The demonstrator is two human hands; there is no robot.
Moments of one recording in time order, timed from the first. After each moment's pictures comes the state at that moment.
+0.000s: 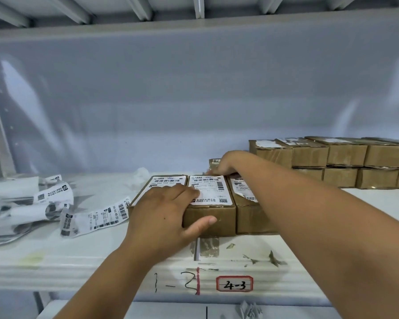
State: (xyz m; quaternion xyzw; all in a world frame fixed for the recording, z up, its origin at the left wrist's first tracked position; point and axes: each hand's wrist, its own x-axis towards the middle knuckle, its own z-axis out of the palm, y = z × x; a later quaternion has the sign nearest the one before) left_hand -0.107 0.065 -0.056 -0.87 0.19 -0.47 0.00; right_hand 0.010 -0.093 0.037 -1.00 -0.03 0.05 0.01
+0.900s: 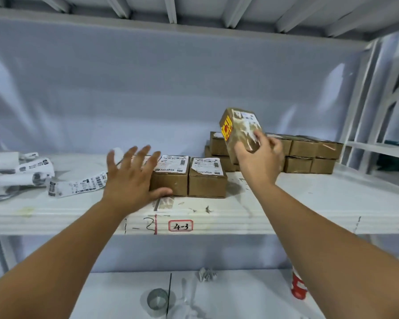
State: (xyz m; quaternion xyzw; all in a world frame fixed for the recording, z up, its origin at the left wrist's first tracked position) left_hand -0.121 0.059 -0.054 -0.92 0.09 -0.38 0.07; right_hand -0.126 -0.207 -0.004 -0.79 0.11 -0.42 0.43
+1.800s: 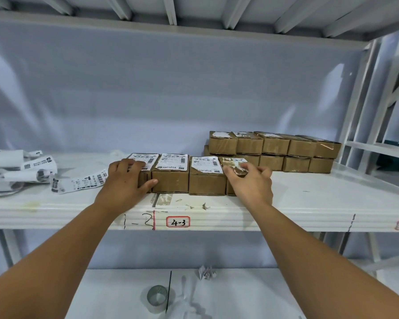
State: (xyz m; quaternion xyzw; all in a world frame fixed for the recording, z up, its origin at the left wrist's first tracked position) left_hand -0.127 0.067 -0.064 -0.92 0.07 -0.33 -0.19; right_hand -0.137 -0.214 -0.049 -0.88 0.13 -0.29 0.37
